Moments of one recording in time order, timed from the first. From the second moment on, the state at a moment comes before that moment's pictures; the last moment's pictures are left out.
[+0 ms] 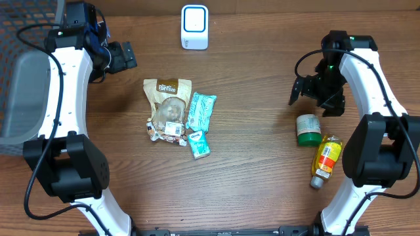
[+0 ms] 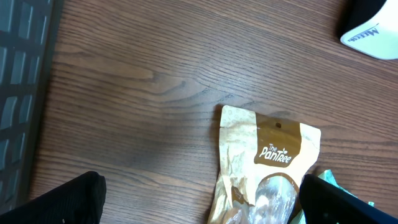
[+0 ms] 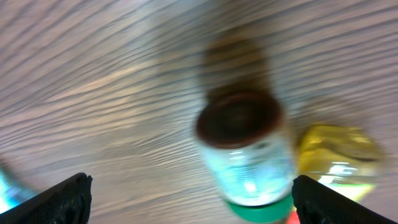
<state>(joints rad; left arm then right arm) 0.10 1.97 1.87 -1.09 0.08 -0.23 -0.05 2.02 1.71 -1.40 -0.14 0.30</state>
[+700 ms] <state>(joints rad) 0.10 1.97 1.87 -1.09 0.08 -0.23 0.49 2.02 1.71 -1.24 -0.39 0.35</state>
